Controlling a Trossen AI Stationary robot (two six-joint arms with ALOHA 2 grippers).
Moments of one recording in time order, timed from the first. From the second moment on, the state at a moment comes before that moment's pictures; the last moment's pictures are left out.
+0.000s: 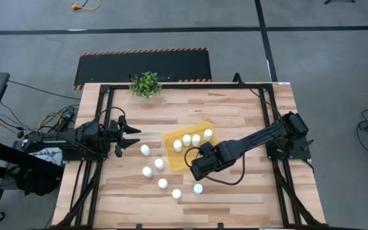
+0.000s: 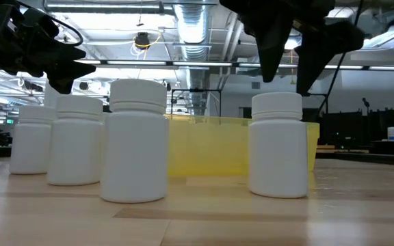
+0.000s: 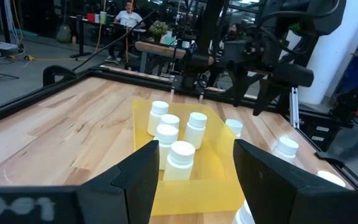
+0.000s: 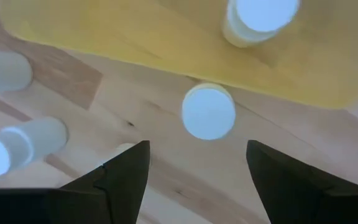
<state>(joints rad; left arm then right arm) 0.05 0.06 0.01 0.04 0.01 -0.19 0.36 1.86 1.52 -1.07 0.08 1.38</state>
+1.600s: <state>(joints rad) 0.05 0.06 0.01 0.04 0.01 -0.19 0.34 2.02 1.51 -1.01 0.09 1.37</state>
